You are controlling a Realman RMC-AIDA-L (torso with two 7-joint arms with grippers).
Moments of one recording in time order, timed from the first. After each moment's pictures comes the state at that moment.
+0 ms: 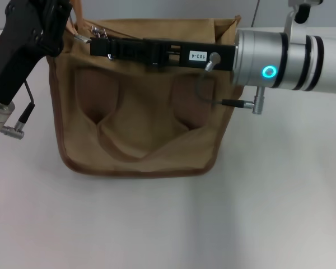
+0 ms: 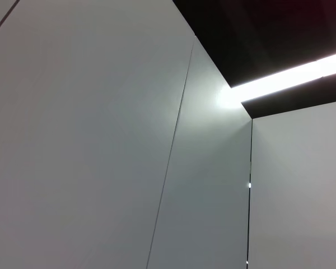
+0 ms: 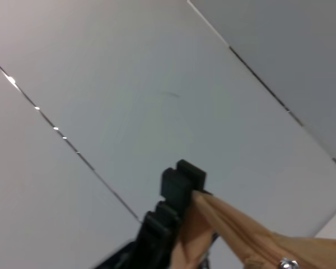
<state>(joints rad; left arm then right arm) -0.58 -2.08 0.32 0.09 1.48 1.90 -0.83 0.78 2.08 -1.43 -0.52 -1.12 -1.34 1.83</state>
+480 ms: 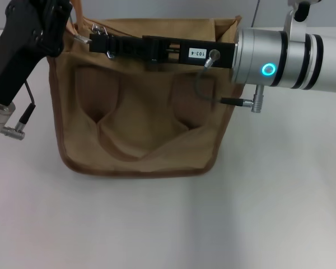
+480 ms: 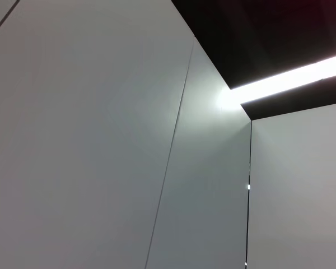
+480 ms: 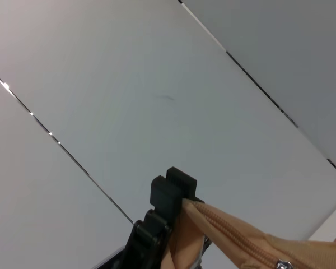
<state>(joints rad) -0.58 -2.08 0.32 0.08 1.48 1.91 -0.83 0.79 2.08 -1.43 -0.52 -1.12 -1.33 1.85</state>
